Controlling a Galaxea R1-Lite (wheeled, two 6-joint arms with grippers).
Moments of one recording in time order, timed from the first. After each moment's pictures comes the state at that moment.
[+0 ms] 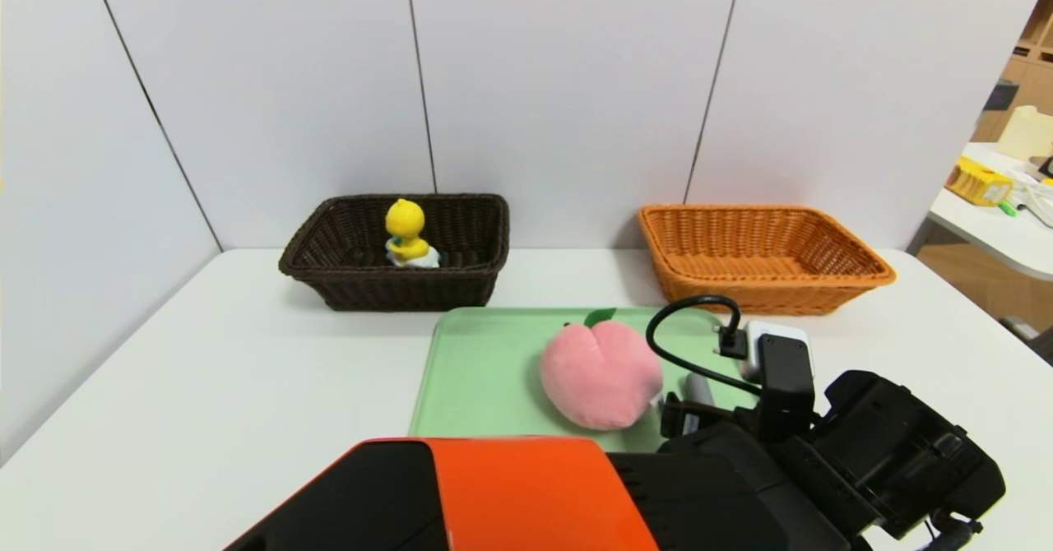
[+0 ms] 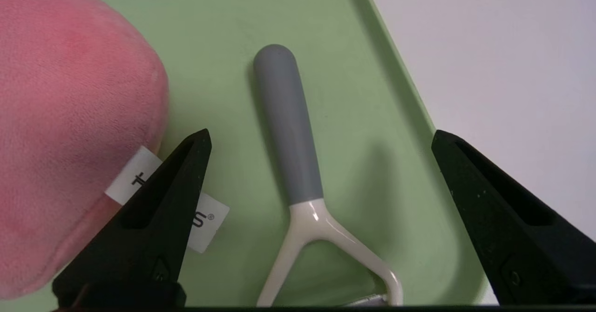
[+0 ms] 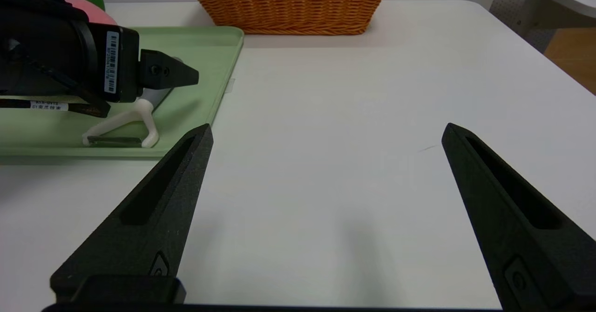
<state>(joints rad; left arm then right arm) -1.24 2.44 -1.97 0.20 0.76 -0.58 0.00 0.00 0.00 0.00 0.00 0.00</state>
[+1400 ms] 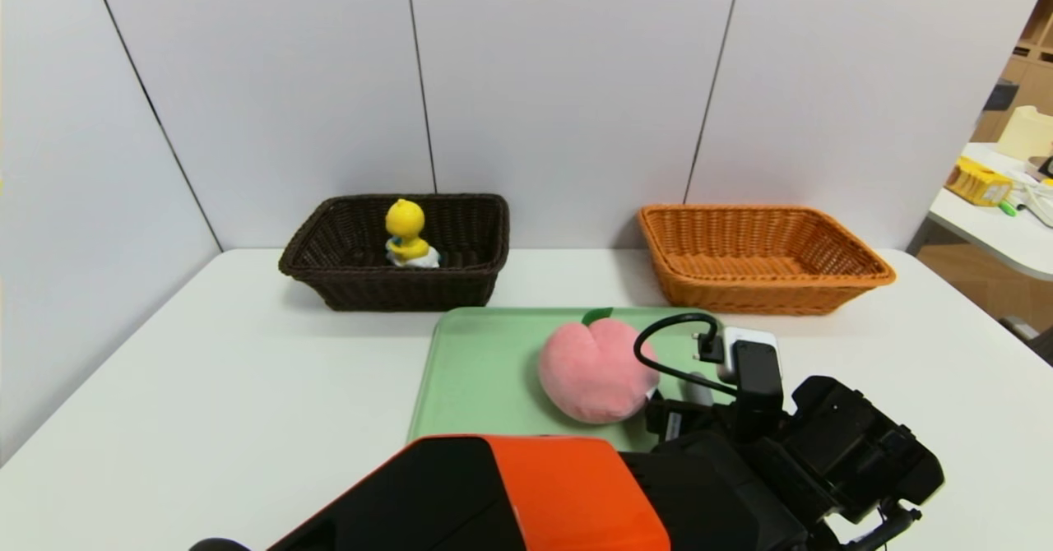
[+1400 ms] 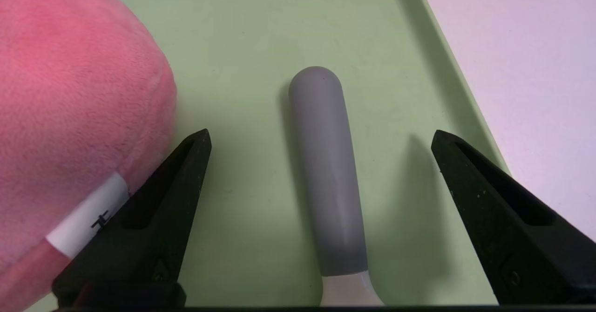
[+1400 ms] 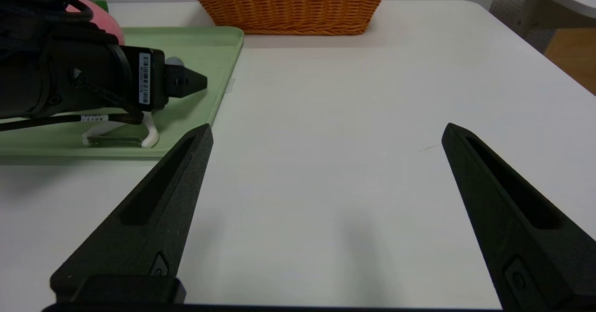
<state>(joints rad) -1.20 2.51 -1.97 0.10 0.82 -0.57 0.00 0.00 0.00 0.00 0.00 0.00</state>
